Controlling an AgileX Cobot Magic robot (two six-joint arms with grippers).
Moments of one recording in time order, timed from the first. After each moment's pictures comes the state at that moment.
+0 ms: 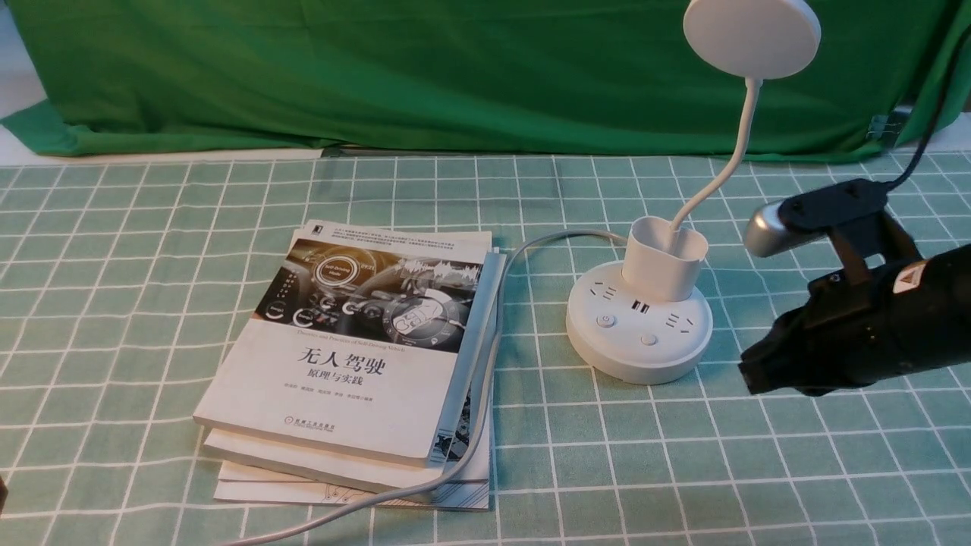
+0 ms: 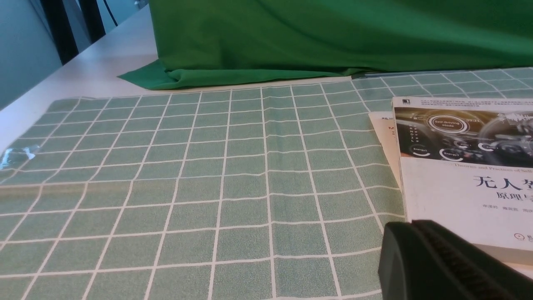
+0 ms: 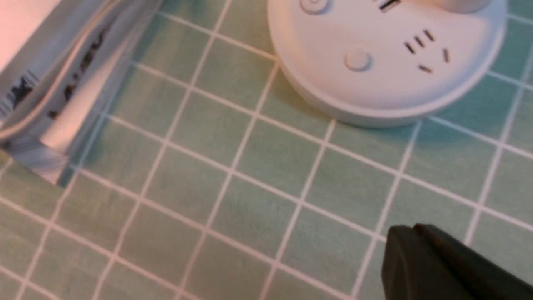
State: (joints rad) right arm 0.32 1.44 -0.89 0.40 0.56 -0.43; left arm 0.01 0.00 0.01 0.00 0.21 0.06
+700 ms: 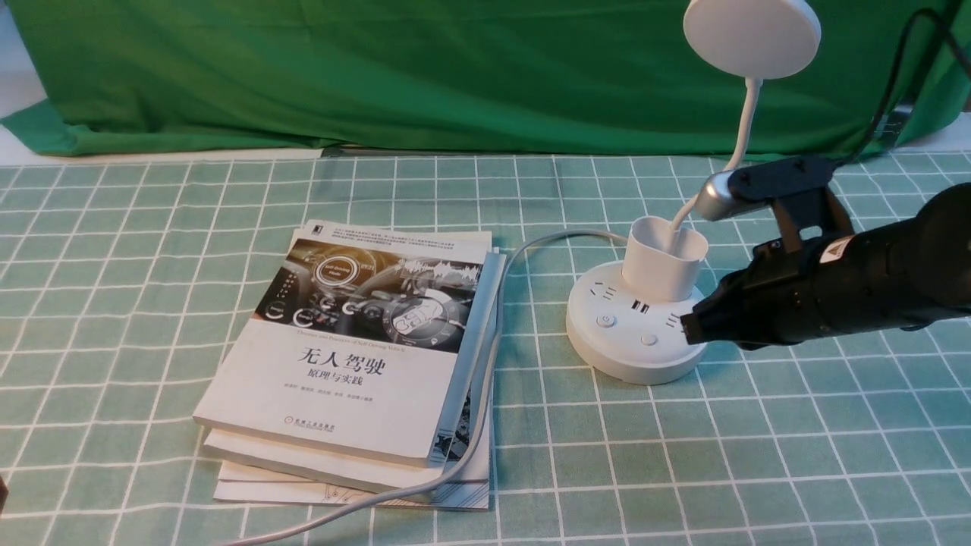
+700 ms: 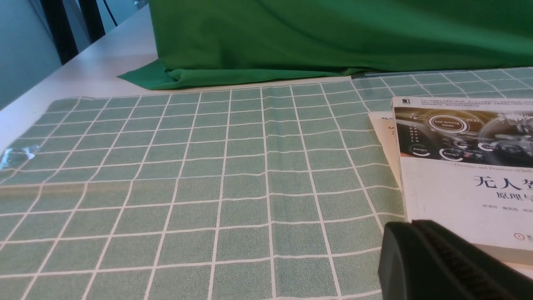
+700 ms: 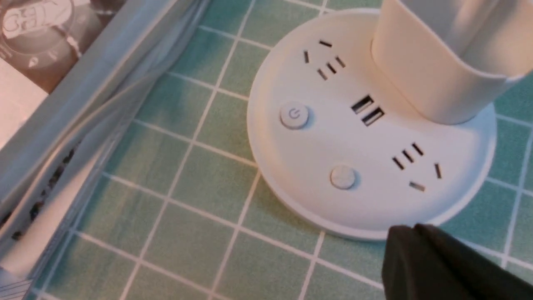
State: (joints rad) right arm 0.37 1.60 -0.94 0.44 0.33 -0.44; left arm 0.01 0.00 0.01 0.00 0.21 0.06
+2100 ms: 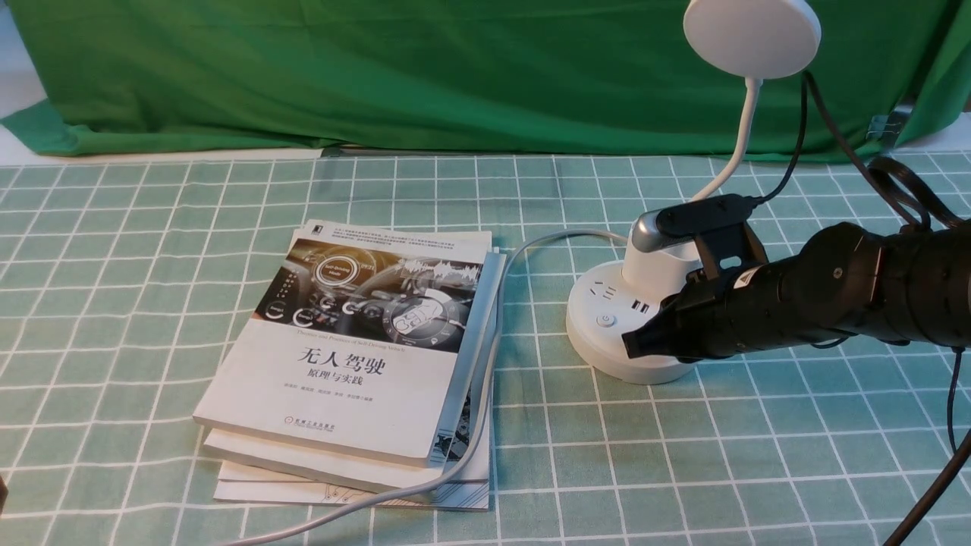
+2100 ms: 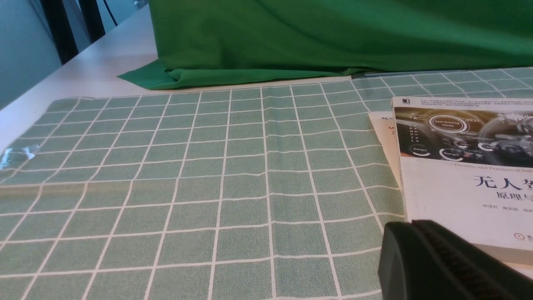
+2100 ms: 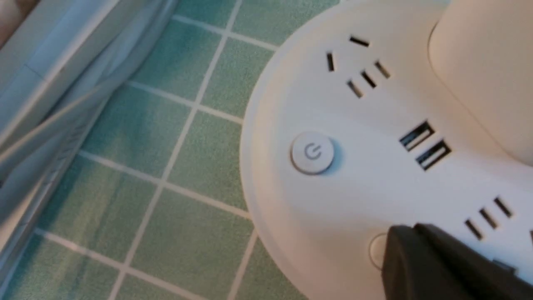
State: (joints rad) right arm 0.41 1.82 -1.00 0.50 0.18 -0.47; left arm 0.01 0.00 0.01 0.00 0.21 0.06
